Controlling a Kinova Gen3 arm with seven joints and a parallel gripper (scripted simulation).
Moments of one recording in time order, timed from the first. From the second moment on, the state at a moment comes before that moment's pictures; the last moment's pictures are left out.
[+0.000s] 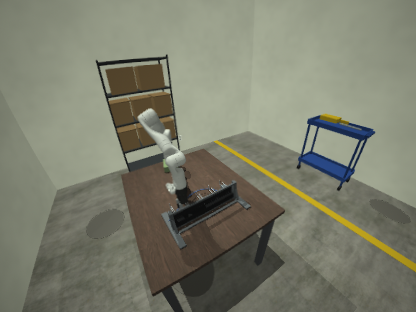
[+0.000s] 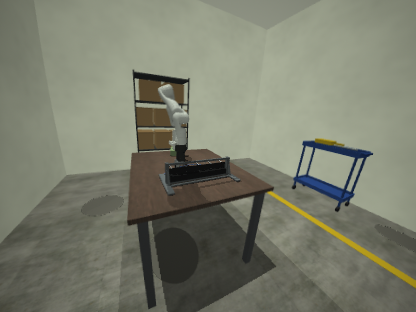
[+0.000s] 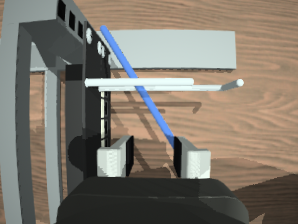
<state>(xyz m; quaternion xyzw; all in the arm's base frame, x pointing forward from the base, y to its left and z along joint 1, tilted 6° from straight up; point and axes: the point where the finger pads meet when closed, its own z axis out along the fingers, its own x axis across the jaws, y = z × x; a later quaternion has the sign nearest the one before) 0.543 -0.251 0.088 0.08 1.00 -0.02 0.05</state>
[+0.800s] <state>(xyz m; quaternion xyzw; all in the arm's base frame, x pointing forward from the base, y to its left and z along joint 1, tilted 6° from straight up) 0.537 -0.249 0.133 0.08 1.00 -0.02 0.05</state>
